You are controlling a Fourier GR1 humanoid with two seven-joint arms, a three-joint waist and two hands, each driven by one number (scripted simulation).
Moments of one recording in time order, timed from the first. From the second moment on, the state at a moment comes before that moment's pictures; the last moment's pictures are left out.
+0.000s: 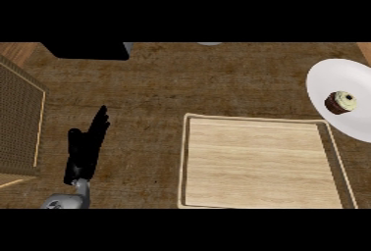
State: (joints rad) left arm -0.05 0.12 -0.08 -1.48 -0.06 0.17 0.23; right arm -0.76 -0.83 -0.66 -0.14 0.45 0.45 -0.70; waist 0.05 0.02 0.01
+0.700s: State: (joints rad) left arm -0.06 0.13 -0.05 -1.45 -0.05 0.15 0.21; right arm -0.71 -0.79 -0.63 -0.17 0.45 0.37 -0.73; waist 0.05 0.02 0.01
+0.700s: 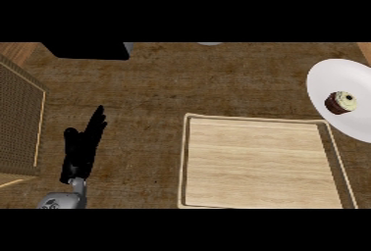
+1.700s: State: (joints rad) left arm -0.08 0.11 -0.06 -1.45 -0.07 0.15 0.22; right arm -0.64 -0.84 -0.64 -0.14 0.46 0.31 -0.78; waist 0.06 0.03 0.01
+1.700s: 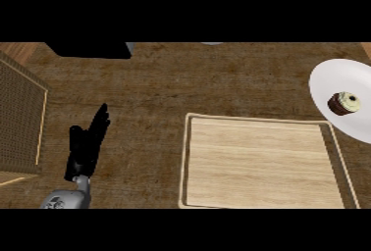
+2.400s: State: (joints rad) left arm -0.07 0.11 -0.06 -1.47 -0.07 0.15 0.22; right arm -0.59 -0.89 -0.70 -0.13 0.41 0.26 -0.77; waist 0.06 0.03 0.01
